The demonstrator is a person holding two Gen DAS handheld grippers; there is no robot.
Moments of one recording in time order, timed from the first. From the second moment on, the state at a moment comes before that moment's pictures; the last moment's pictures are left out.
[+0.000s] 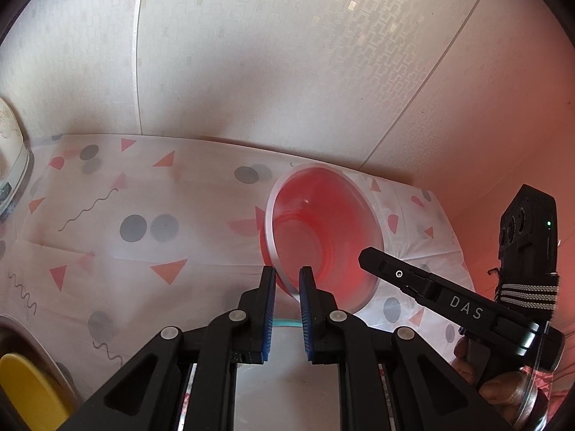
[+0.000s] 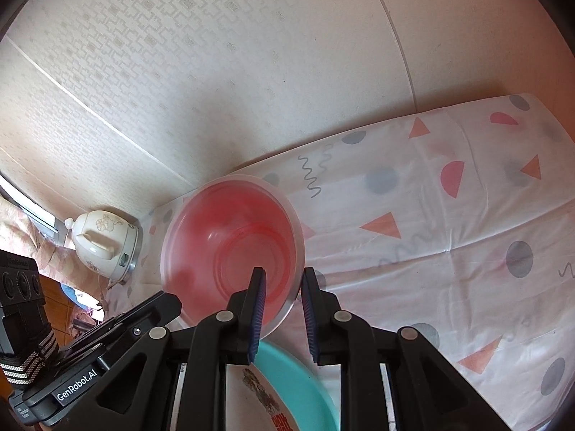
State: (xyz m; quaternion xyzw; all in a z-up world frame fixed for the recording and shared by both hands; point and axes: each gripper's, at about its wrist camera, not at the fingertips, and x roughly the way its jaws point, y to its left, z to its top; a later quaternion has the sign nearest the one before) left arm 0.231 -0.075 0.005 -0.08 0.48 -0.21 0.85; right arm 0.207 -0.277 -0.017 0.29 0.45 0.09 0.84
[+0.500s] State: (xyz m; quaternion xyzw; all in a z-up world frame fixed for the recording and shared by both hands) left arm 0.251 -0.051 -0.027 -0.11 0.51 -0.19 0.83; right arm 0.229 -0.266 -0.044 0.31 0.48 0.10 0.82
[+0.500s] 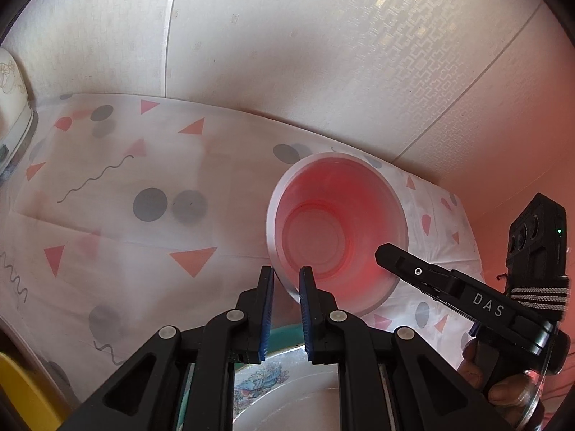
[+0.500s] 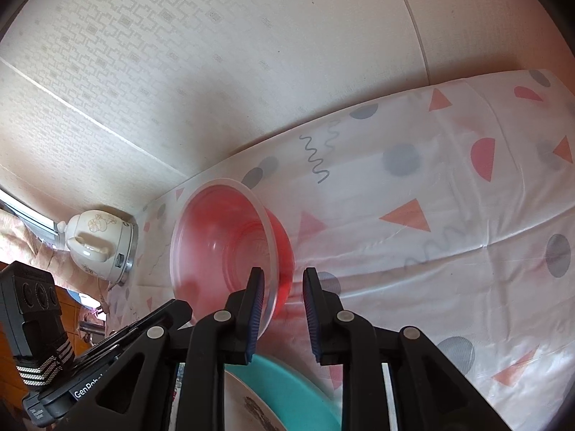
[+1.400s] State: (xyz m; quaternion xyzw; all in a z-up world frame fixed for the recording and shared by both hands) left arm 0.190 -0.014 0.030 -0.09 0.42 -0.18 0.88; right arm 0.200 -0.225 0.006 0.27 0.45 0.14 0.84
